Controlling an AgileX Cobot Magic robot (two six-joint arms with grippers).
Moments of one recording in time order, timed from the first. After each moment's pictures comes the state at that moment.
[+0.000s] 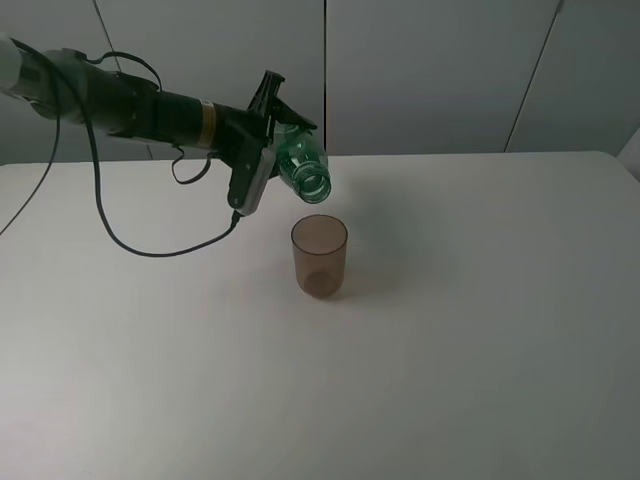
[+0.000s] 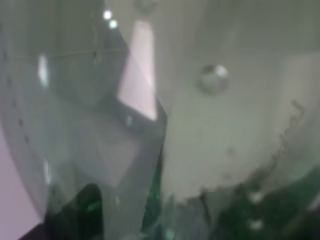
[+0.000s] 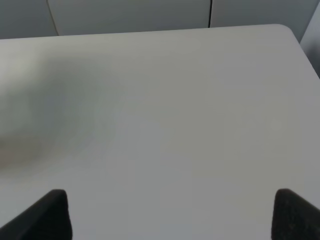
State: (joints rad) left arm -0.34 2.24 -1.50 1.47 -0.69 0.48; right arm -0.04 0.00 -0.50 0.02 1.10 0.01
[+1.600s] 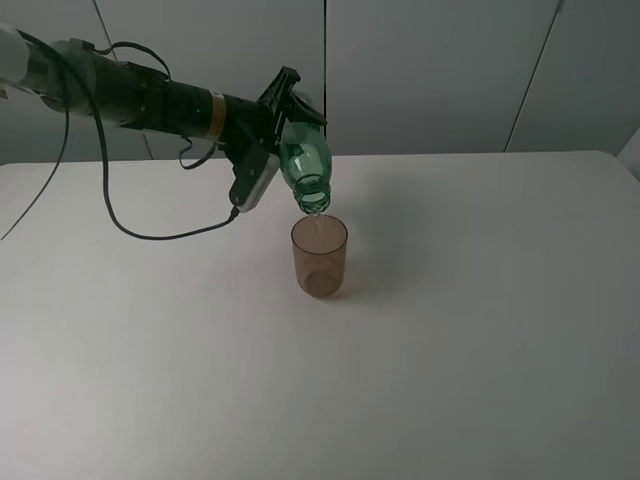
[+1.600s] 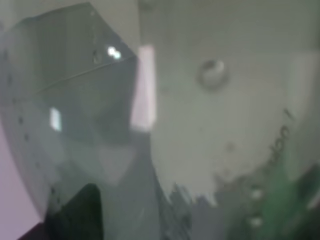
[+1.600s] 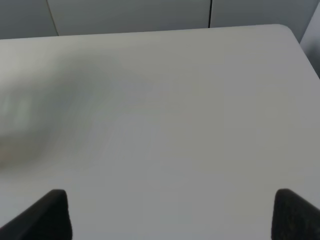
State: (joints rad) left arm -0.36 2.24 -1.54 1.49 -0.65 0.66; right arm -0.04 0.00 -0.50 0.02 1.10 0.01
